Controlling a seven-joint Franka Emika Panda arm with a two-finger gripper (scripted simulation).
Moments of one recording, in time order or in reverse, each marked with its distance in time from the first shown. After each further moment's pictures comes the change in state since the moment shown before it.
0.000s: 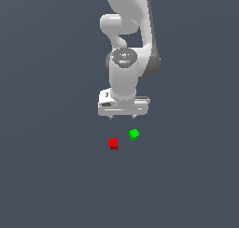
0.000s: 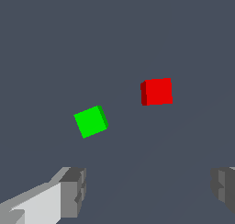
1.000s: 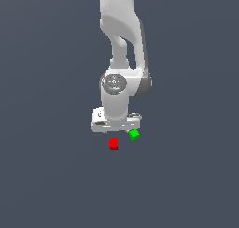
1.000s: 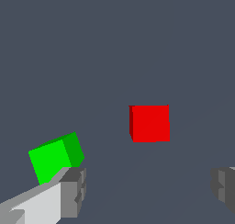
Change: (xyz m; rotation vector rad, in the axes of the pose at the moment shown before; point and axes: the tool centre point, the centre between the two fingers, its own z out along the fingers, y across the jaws) arm 0.041 0.029 0.055 -0.003 0.008 -0.045
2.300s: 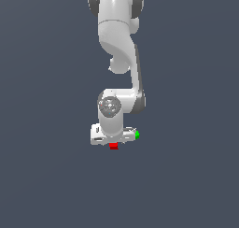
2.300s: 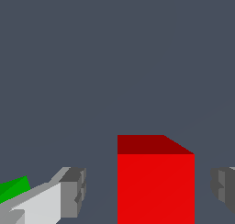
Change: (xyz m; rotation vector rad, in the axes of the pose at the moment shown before) arm 0.026 0.017 0.068 -0.001 0.005 -0.027
